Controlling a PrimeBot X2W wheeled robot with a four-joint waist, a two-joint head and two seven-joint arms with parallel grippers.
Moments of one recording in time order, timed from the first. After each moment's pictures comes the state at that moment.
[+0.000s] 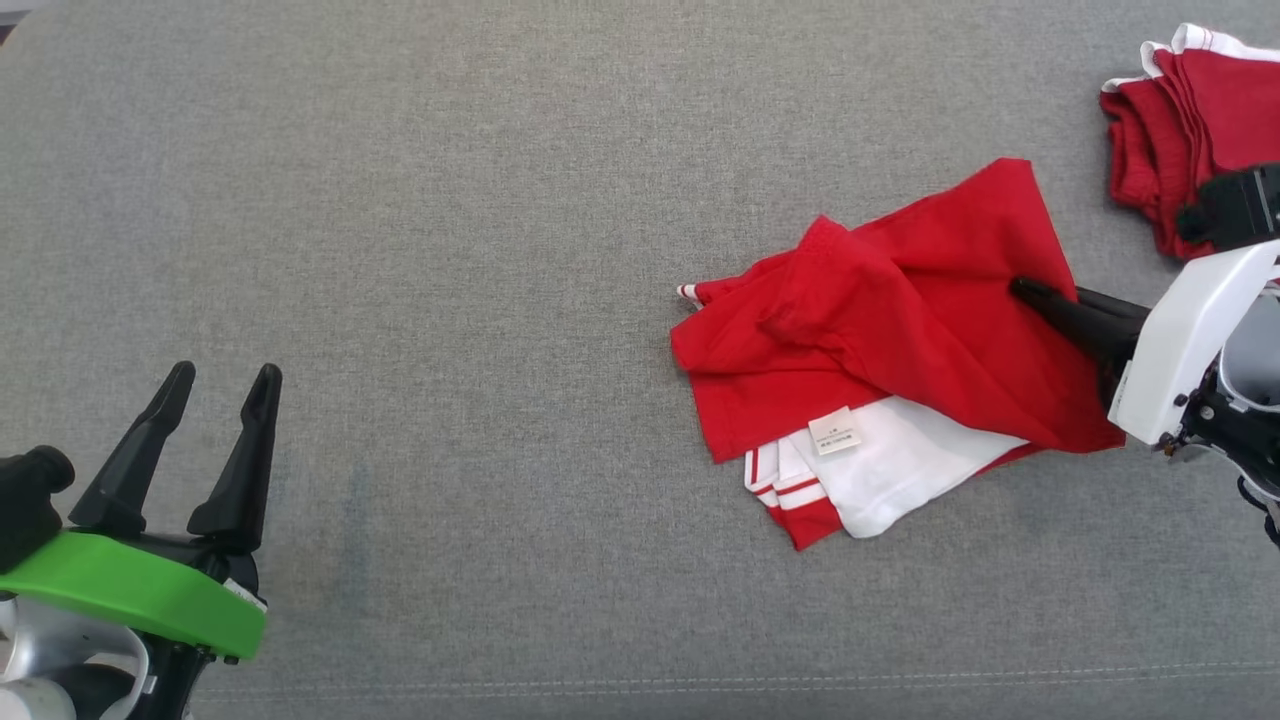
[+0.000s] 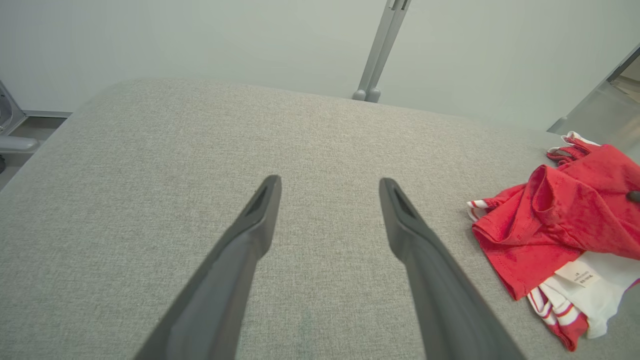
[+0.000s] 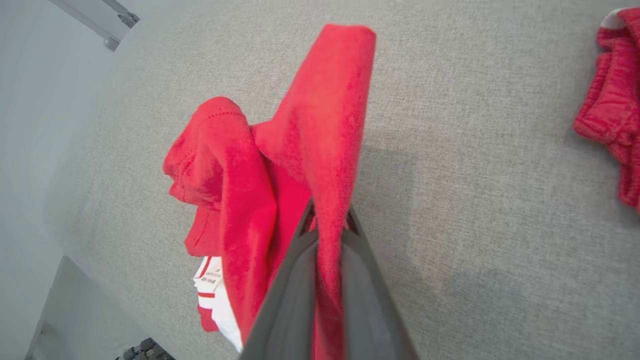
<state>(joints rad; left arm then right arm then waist) 0.03 0.38 -0.10 -0.35 -0.72 0.05 0.13 -0.35 -0.61 0.39 0.01 0.97 0.02 0.53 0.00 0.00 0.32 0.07</state>
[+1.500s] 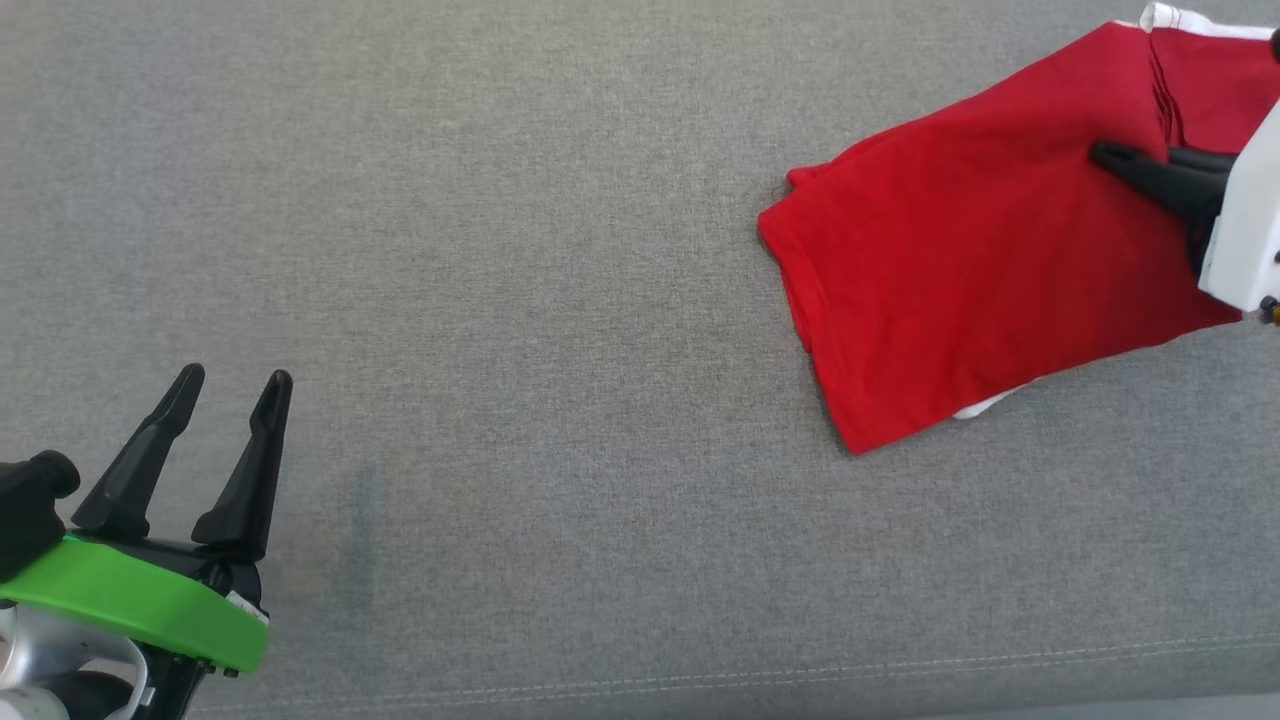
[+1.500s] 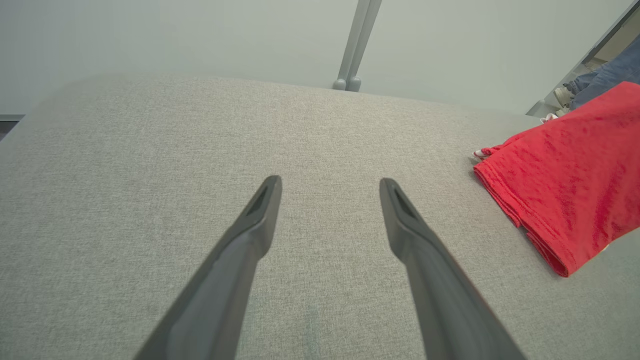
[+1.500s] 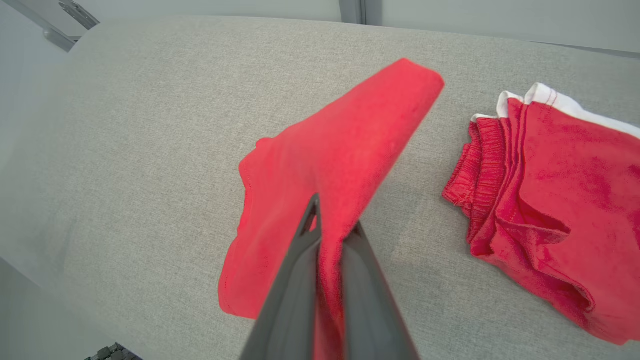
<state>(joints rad) 0.04 0.39 -0.11 -0.38 -0.72 0.04 0.13 -0.58 -0.71 0.37 -0.14 0.95 -0.09 0.82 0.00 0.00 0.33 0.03</state>
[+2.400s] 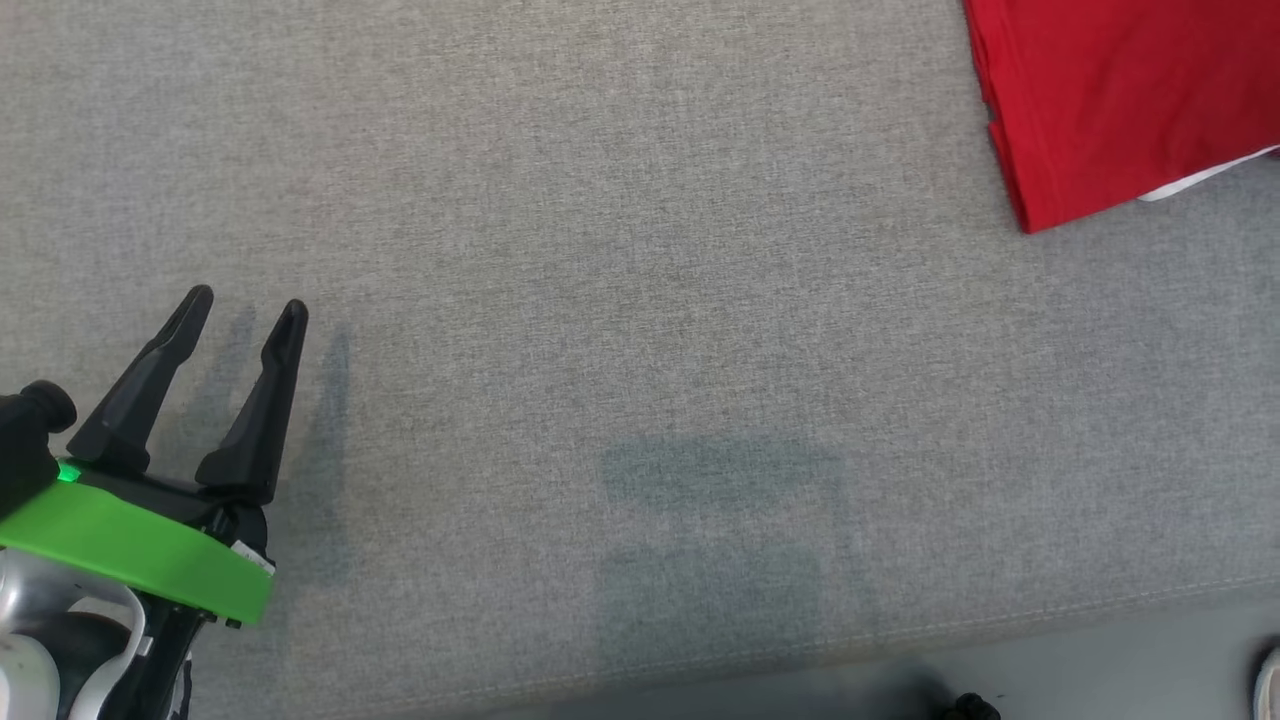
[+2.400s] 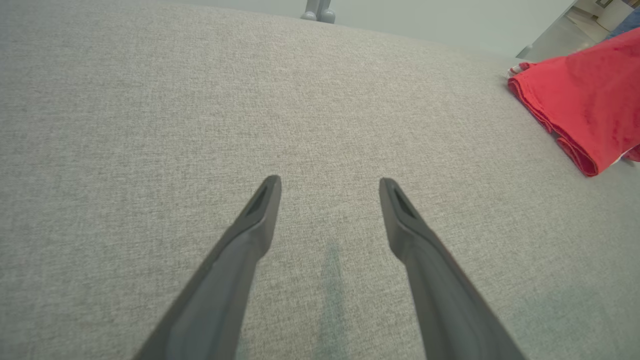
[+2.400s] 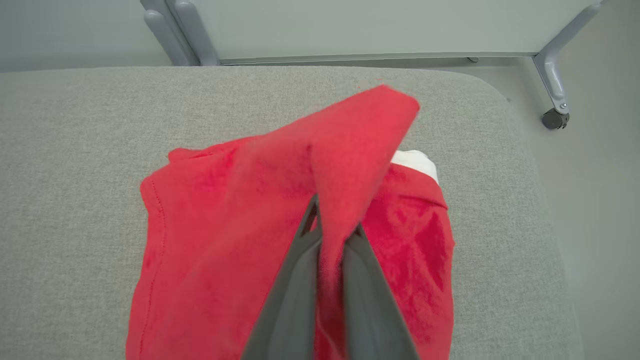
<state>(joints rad) -0.07 0.41 -0.13 -0.45 -0.71 0.04 0.20 -0.84 -0.78 0.27 0.07 0.75 -0.12 0.75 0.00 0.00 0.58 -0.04</state>
